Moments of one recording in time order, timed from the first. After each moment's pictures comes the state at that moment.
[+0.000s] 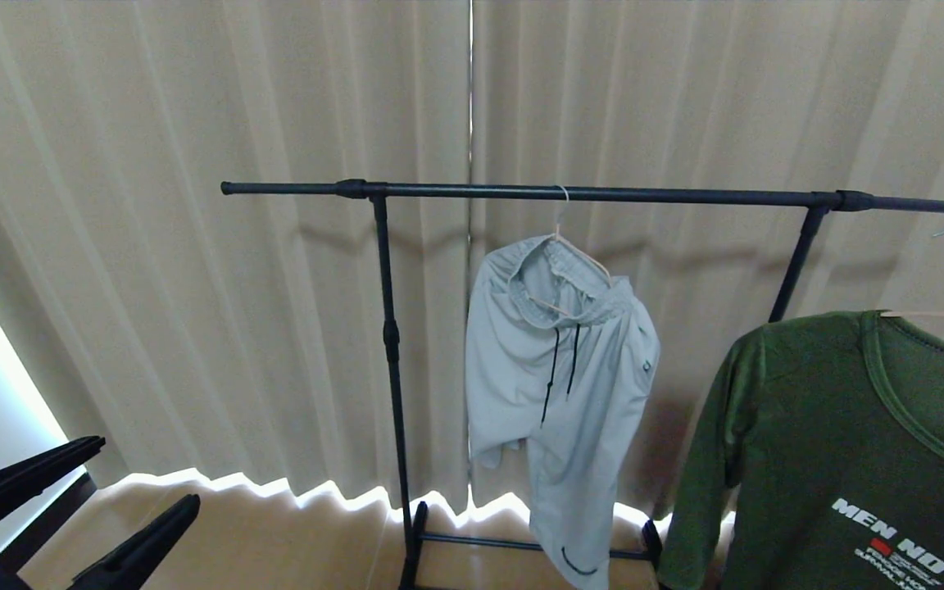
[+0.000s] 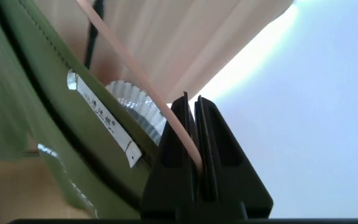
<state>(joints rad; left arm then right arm) -0.22 0.88 -0.09 -0.69 -0.17 0.14 -0.25 0.99 -0.63 -0.02 -0.30 -0.39</state>
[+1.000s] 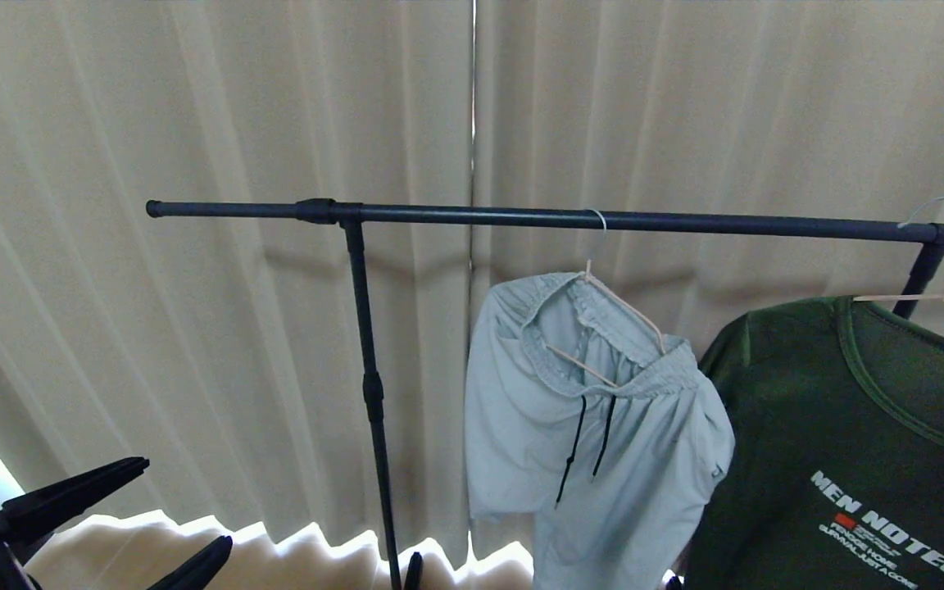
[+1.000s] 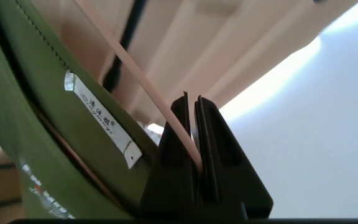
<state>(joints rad) -0.35 0.88 -0.06 -0.69 -0.17 0.14 -0.25 1.13 -0.66 -0.13 -0.29 -0.38</state>
